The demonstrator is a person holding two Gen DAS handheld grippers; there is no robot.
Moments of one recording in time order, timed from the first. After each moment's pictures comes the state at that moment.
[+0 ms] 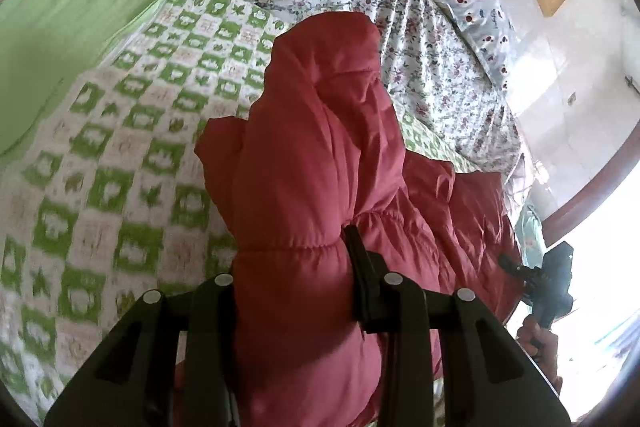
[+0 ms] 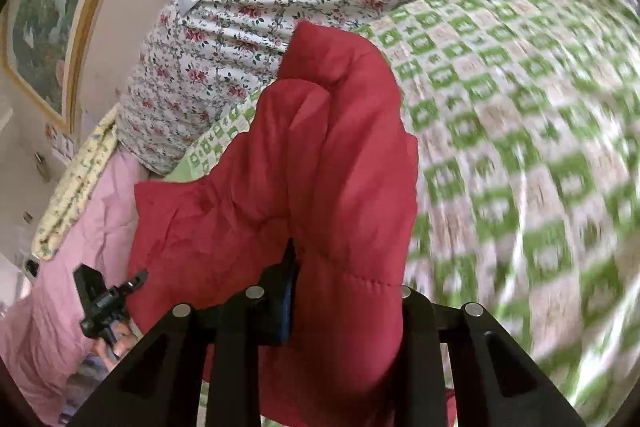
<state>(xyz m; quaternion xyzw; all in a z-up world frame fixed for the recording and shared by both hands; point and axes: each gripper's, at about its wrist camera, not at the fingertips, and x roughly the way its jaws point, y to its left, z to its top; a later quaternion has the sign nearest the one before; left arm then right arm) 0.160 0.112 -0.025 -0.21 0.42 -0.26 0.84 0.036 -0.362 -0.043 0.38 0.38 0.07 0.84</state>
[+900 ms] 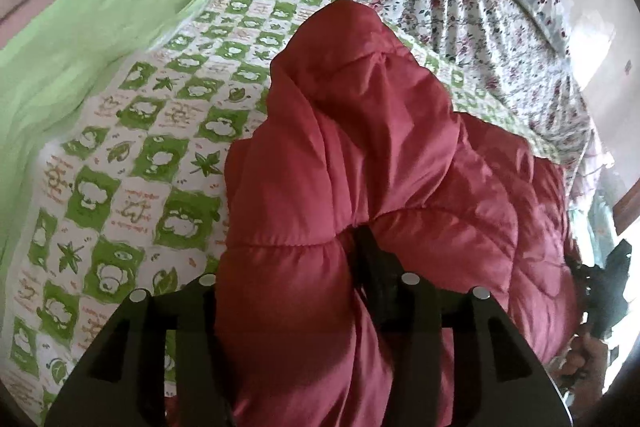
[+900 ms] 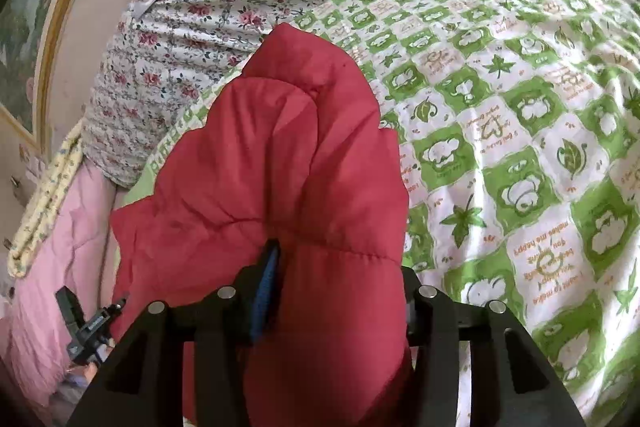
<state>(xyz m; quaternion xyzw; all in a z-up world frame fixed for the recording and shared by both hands) 0.154 0.090 -0.062 -0.12 0.44 -0.14 0.88 0.030 -0.356 -0.095 0.37 0.39 0.00 0.84</state>
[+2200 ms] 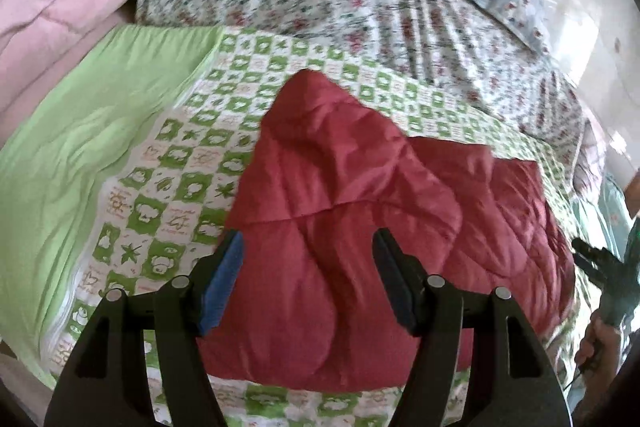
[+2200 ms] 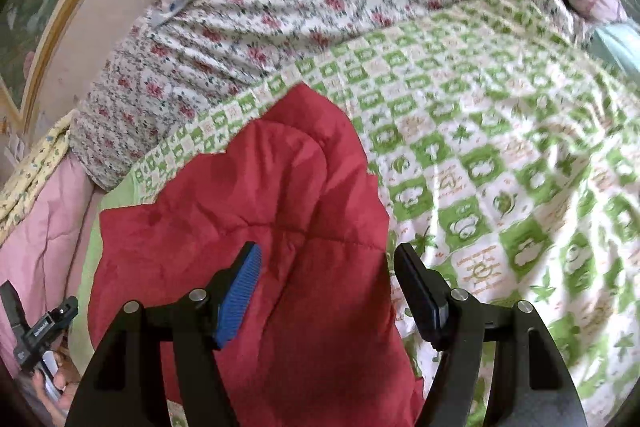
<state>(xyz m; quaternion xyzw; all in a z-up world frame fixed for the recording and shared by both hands) 0.086 0.083 0.006 -0.08 0.38 -0.13 0.91 -0.016 -0.339 -0.031 0.30 0.34 -0.06 0.89</state>
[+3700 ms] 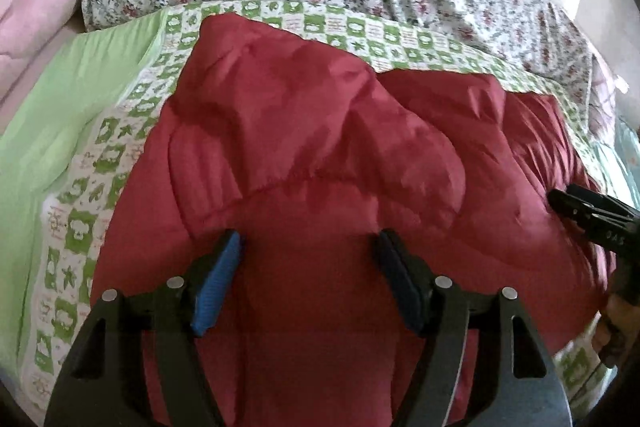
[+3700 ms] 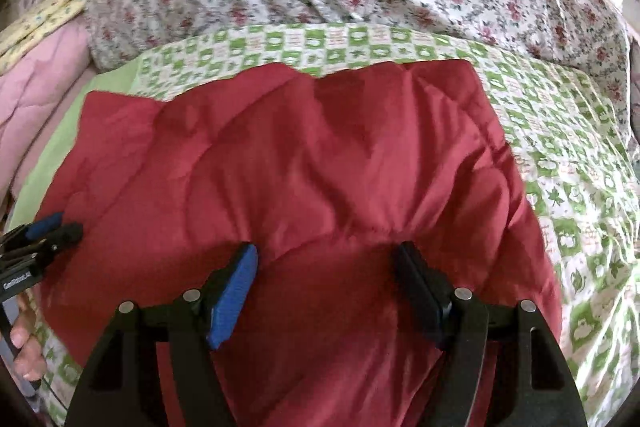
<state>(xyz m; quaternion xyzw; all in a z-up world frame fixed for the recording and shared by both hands) 0.130 0.008 -0.049 0.00 0.42 -0.13 0.90 0.085 -0.246 -0.059 0.11 0.43 -0.03 0.90</state>
